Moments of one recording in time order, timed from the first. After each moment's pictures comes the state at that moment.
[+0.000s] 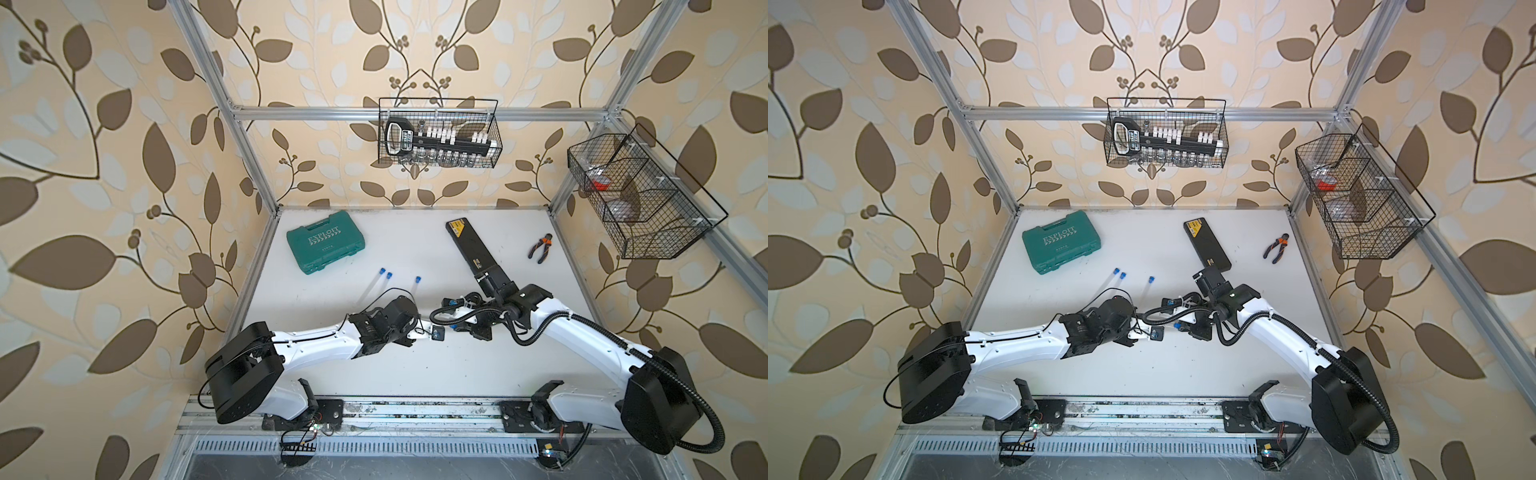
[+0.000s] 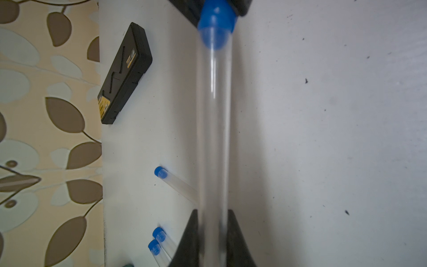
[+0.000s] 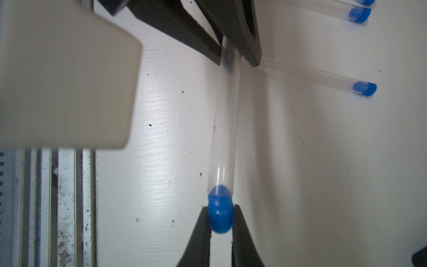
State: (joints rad) left arm -0.97 1.39 0.69 -0.04 -0.13 0.92; right arm 0.51 1.27 0.84 -0.74 -0.39 -0.81
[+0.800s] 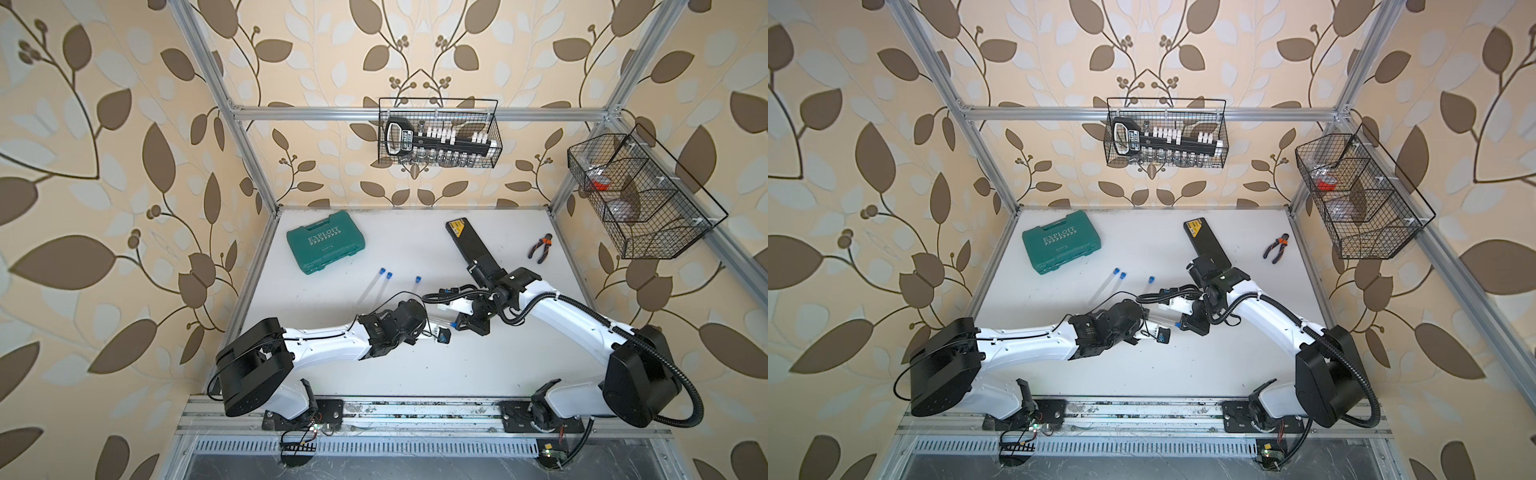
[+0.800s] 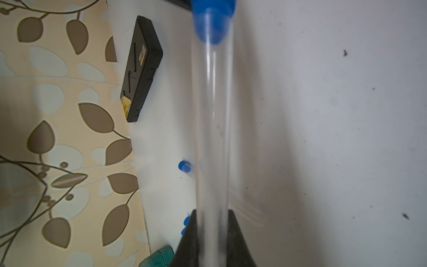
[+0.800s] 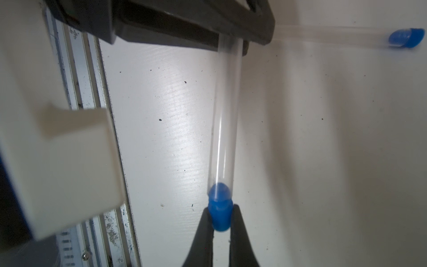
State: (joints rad) left arm -1.02 1.45 0.74 -0.03 -0.31 1.03; right arm 0.51 1.41 1.01 -0.93 -0.40 -0.69
